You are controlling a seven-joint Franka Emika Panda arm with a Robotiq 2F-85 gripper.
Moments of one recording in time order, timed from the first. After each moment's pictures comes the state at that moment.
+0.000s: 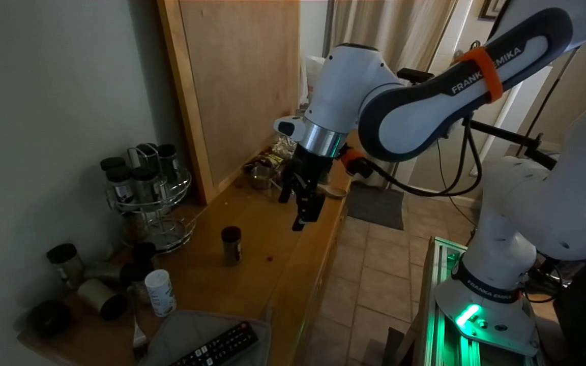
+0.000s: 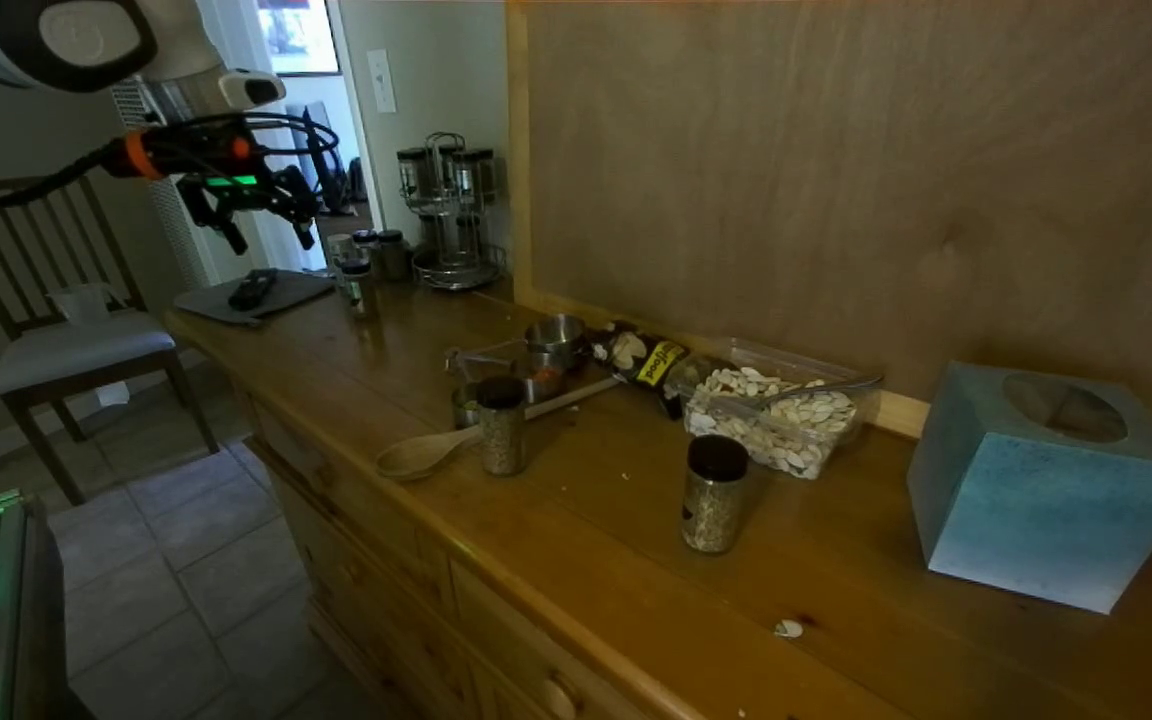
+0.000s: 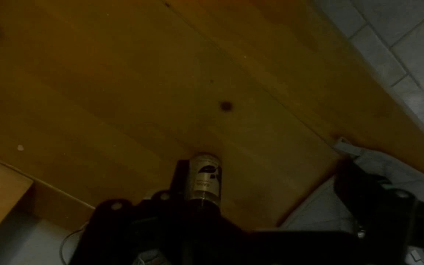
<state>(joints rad) 0.35 -0.35 0.03 -2.60 0.11 2.52 -0.54</state>
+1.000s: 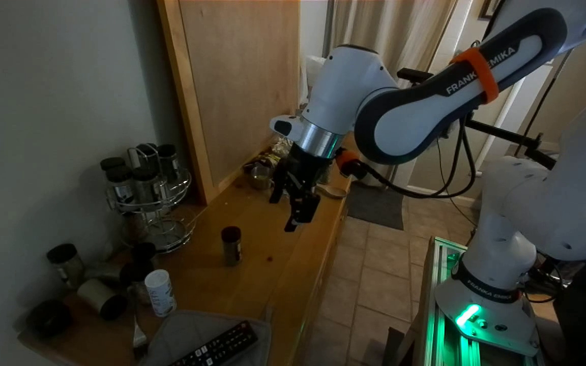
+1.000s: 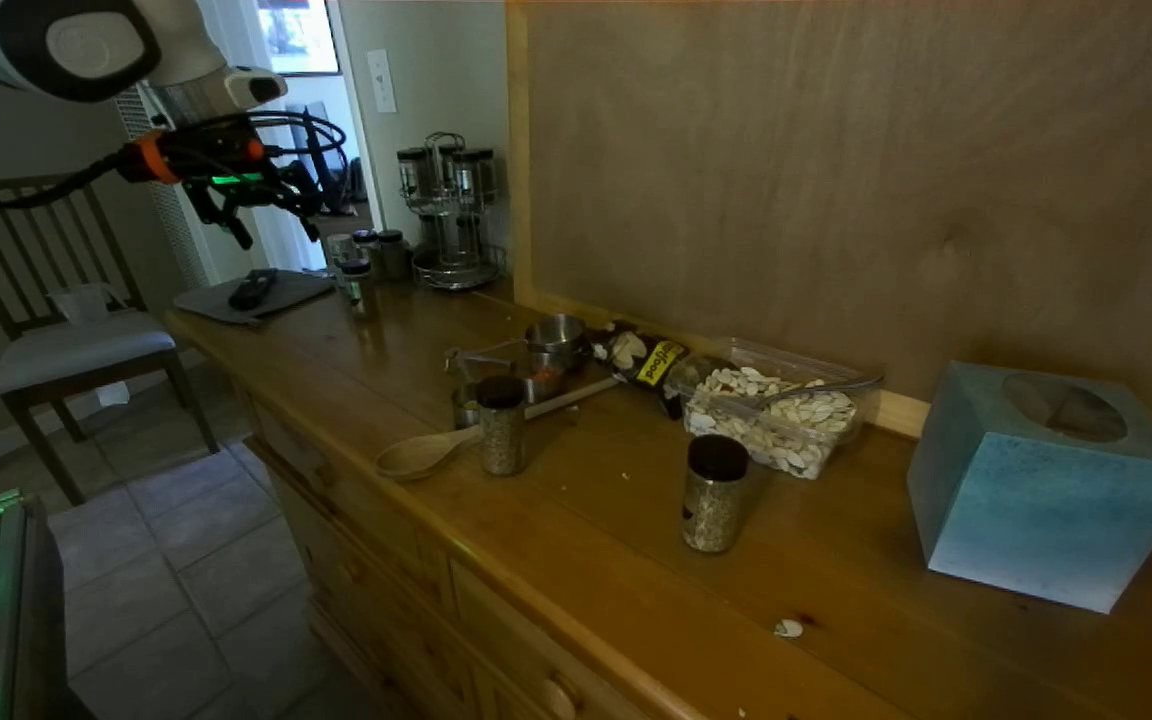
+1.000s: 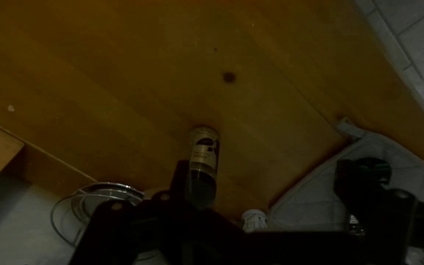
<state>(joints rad) 0.38 -0.32 0.03 -2.60 0.17 2.60 -0.63</state>
